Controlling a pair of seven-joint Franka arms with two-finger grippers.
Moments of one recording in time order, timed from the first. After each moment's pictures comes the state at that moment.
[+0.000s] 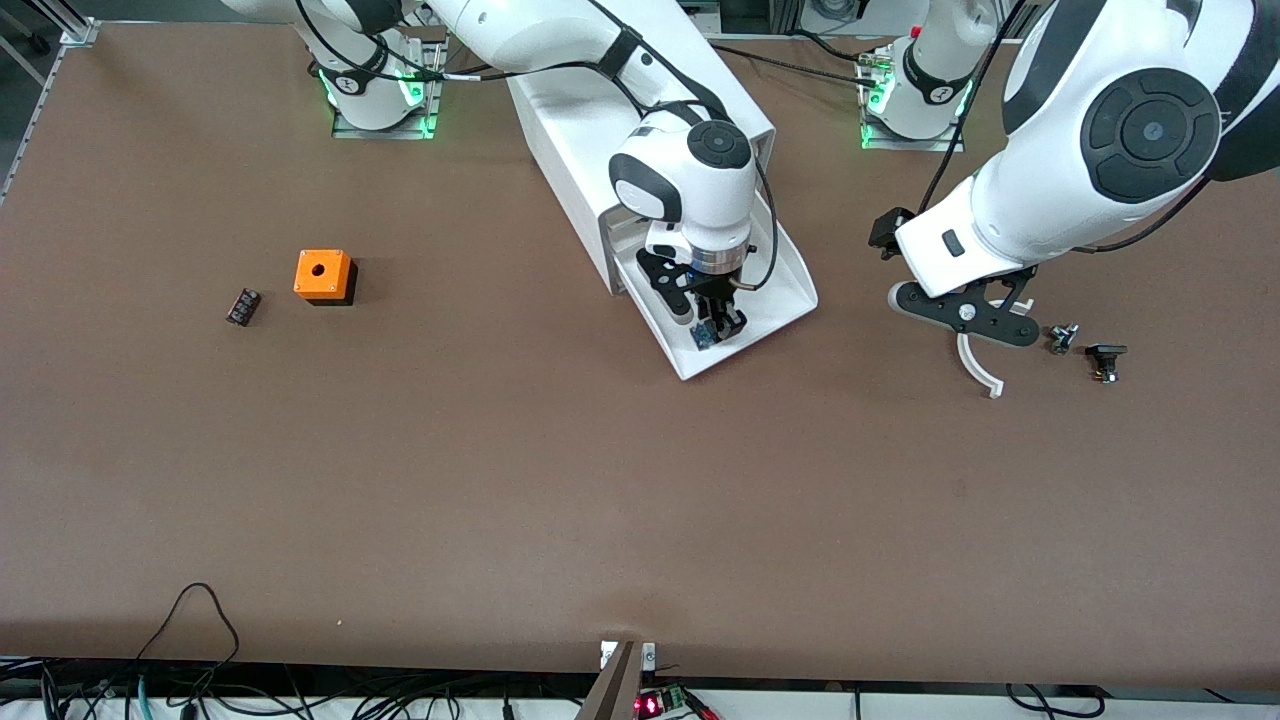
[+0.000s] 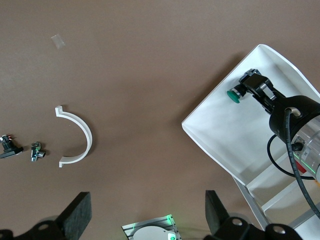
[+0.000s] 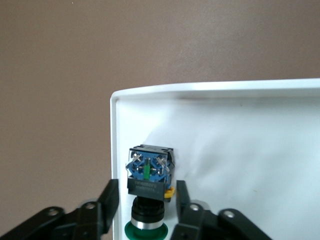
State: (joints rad) left arm -0.28 0.36 -0.08 -1.18 -0.01 1.28 -0.05; right arm 0.95 0.90 -0.03 -1.14 -0.17 2.22 2.09
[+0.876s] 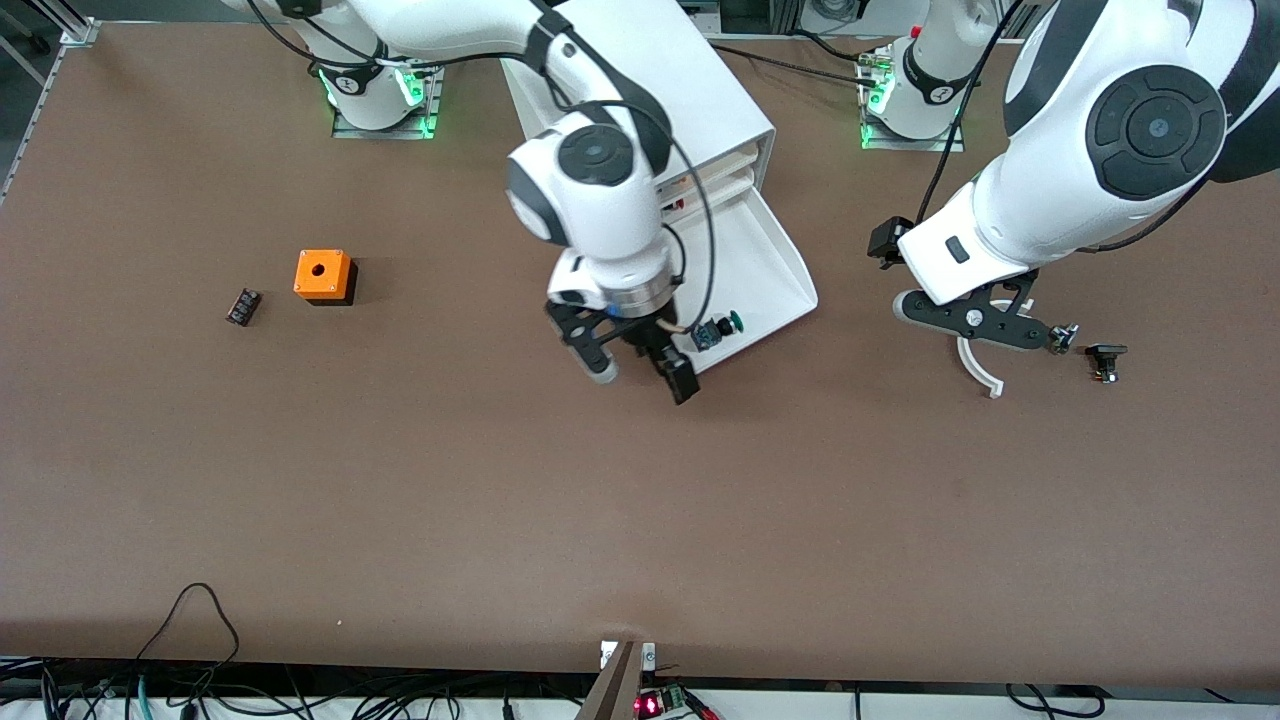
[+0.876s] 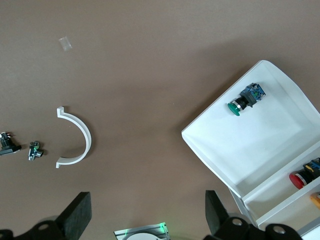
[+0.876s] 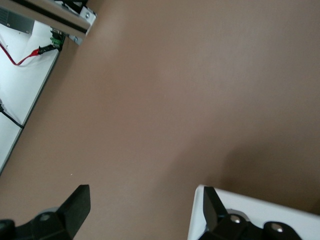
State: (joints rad) left arm -0.27 0.36 -0.08 -1.18 -0.01 1.31 -0.12; right arm 0.73 0.74 -0.07 -1.09 0.01 2.15 1.58
